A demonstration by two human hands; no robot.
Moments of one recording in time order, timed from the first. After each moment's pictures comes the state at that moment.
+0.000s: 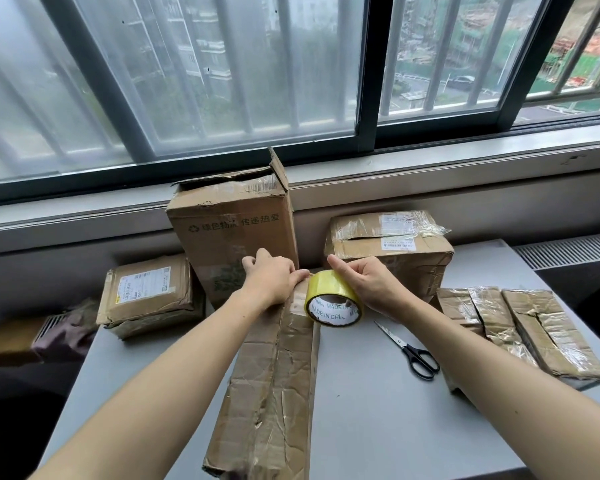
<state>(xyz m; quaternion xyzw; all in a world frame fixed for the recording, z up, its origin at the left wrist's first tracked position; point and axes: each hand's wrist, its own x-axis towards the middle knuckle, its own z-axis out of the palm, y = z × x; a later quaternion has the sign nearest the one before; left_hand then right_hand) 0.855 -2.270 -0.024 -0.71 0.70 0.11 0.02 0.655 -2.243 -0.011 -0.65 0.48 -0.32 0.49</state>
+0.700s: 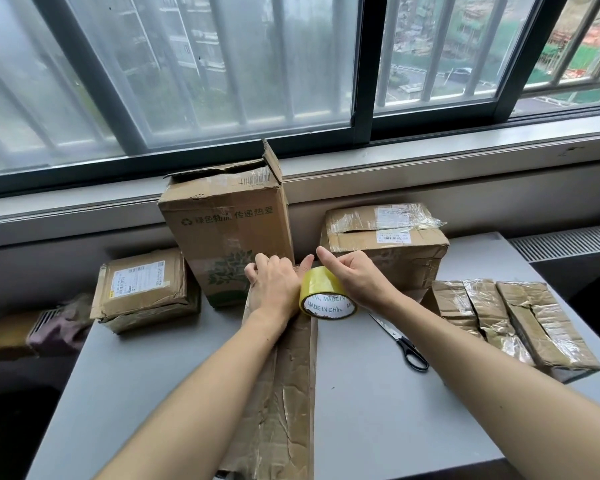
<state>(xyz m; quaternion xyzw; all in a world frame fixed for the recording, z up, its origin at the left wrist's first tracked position) 0.824 -2.250 -0.062 -0.76 0.64 0.01 -0.07 0.665 -2.242 -0.013 -0.64 0.49 -0.33 0.49</state>
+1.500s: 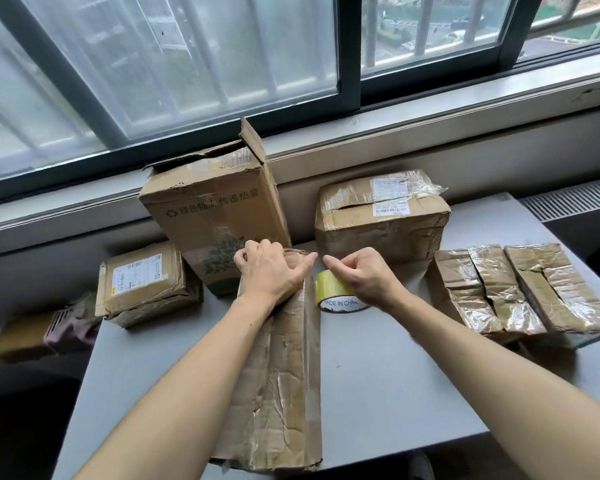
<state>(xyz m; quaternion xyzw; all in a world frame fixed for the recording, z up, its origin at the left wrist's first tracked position) 0.828 -2.252 -0.066 -0.74 0.66 0.00 -0.07 0.639 -2.239 -0.067 -0.65 0.51 -0.33 0.44</state>
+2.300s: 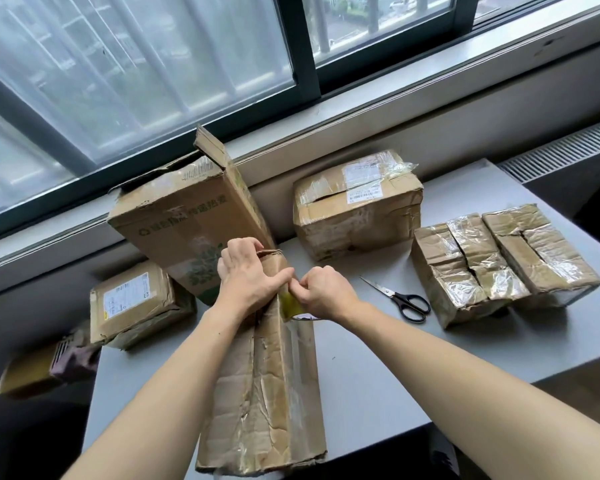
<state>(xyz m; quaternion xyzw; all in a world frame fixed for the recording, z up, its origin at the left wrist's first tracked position) 0.833 -2.243 -0.060 -0.71 0.69 0.11 -0.12 0.675 -2.231 -0.103 -0.69 0.59 -0.20 0.37</state>
